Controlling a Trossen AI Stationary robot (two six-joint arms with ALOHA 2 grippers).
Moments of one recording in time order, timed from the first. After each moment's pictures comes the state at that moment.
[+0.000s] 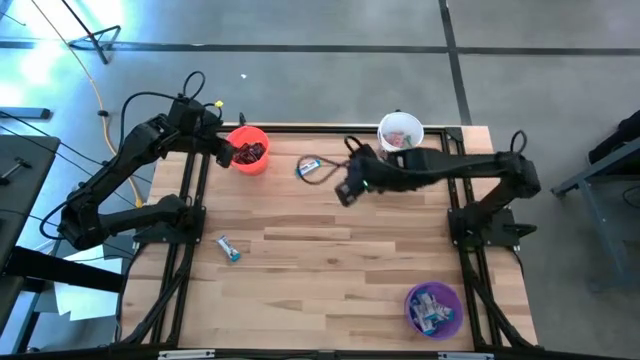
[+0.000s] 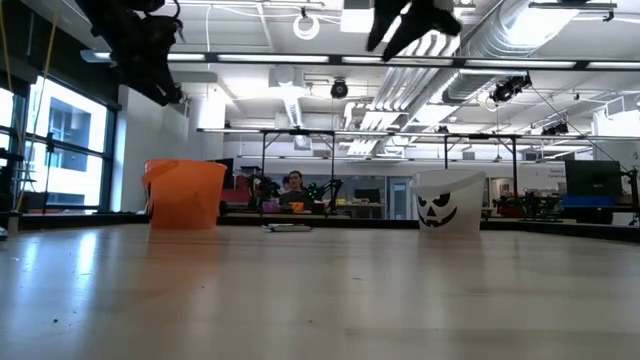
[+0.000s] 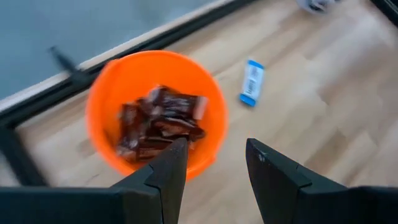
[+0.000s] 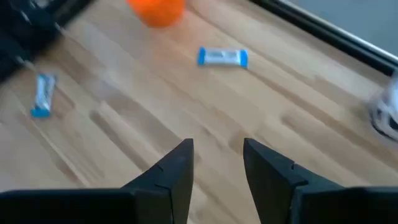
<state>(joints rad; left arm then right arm) 0.90 0.89 0.98 -0.95 0.15 -0.13 0.05 1.58 1.62 -1.05 0.42 0.83</state>
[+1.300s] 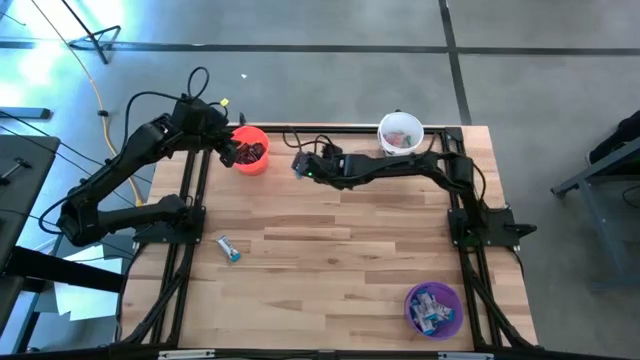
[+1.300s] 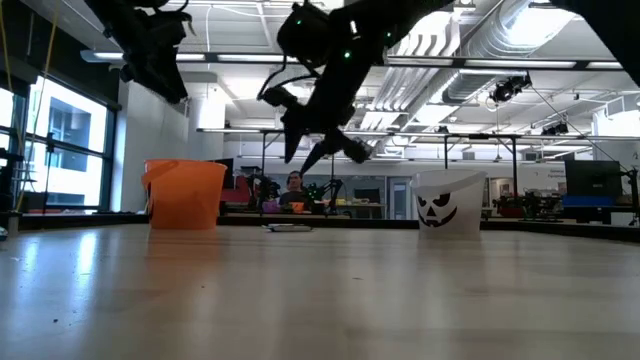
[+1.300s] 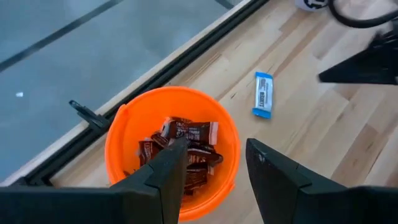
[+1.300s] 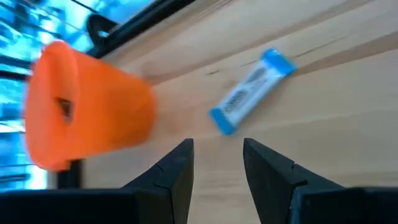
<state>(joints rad) 0.84 0.91 0.98 -0.85 0.07 0.03 -0.16 2.06 1.62 -0.47 0.44 1.54</state>
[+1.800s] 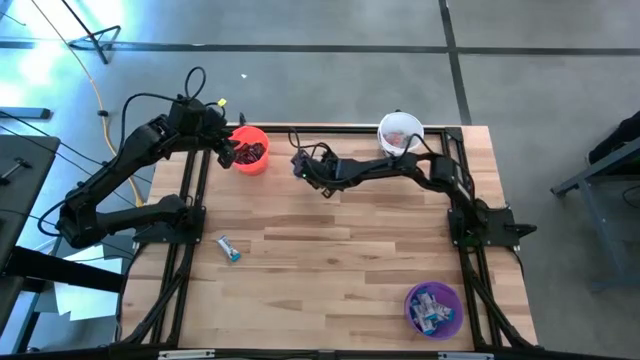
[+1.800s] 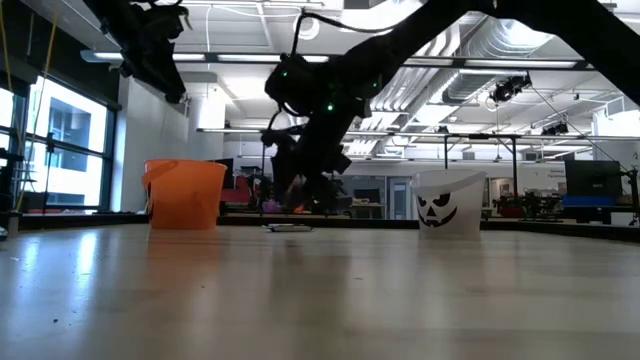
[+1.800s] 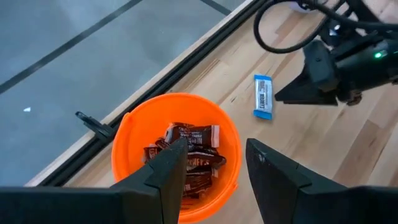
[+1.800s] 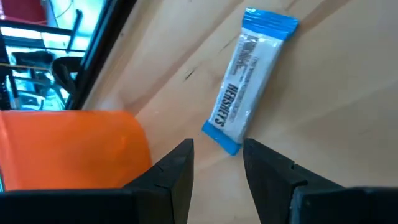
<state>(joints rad) 0.84 0.88 0.98 -0.85 0.07 0.09 -0.20 2.23 1.62 -0.27 0.41 1.88</state>
